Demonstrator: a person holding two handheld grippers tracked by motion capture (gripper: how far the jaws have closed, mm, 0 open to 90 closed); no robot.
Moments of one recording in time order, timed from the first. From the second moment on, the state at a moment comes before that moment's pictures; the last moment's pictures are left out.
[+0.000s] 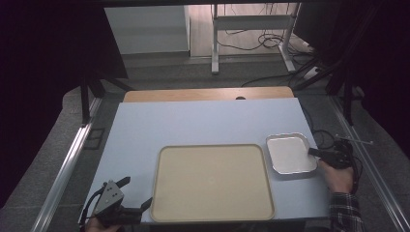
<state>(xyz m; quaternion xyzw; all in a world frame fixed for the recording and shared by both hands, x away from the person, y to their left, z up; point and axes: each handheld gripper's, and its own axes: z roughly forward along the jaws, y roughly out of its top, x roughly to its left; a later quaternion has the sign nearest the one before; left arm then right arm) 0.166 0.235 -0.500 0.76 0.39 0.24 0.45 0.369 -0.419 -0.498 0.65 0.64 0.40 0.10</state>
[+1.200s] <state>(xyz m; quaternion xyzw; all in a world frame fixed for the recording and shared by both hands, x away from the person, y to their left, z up) 0.167 0.235 -0.500 0.76 0.39 0.24 0.45 0.354 -0.365 -0.482 0.59 0.68 0.44 0.06</state>
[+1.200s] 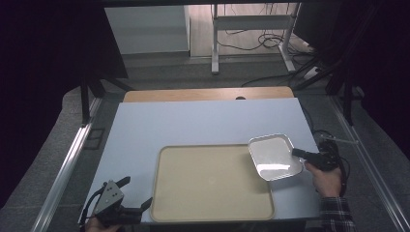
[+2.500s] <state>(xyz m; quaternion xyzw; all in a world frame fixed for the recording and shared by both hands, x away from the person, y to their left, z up) 0.166 0.236 -0.500 0.76 0.39 0.24 0.46 0.356 -0.259 -0.493 0.53 0.73 0.44 0.00</state>
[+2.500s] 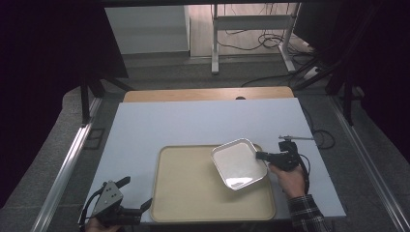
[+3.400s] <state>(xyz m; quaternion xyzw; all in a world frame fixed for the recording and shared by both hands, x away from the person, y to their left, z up) 0.166 0.236 -0.500 0.76 0.39 0.24 0.46 0.363 -0.206 -0.513 0.53 0.74 0.41 0.00</state>
